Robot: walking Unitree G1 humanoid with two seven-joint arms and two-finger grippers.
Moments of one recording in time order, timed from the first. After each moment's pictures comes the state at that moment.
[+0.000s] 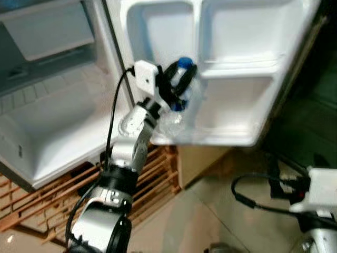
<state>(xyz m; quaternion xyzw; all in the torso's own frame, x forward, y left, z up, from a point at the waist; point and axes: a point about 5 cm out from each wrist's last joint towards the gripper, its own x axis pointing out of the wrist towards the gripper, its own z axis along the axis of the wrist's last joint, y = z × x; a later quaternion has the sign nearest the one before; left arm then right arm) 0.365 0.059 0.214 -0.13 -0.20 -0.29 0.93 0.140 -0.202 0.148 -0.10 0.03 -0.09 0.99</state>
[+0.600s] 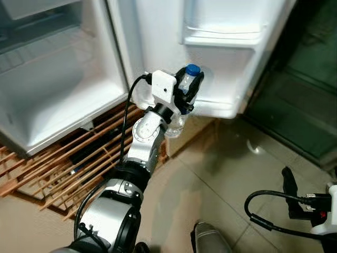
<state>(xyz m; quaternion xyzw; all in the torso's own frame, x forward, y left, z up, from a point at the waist) 0.355 0.042 0.176 -0.08 -0.17 -0.31 0.93 0.122 -0.211 0.170 -0.12 0.03 -0.11 0.99</state>
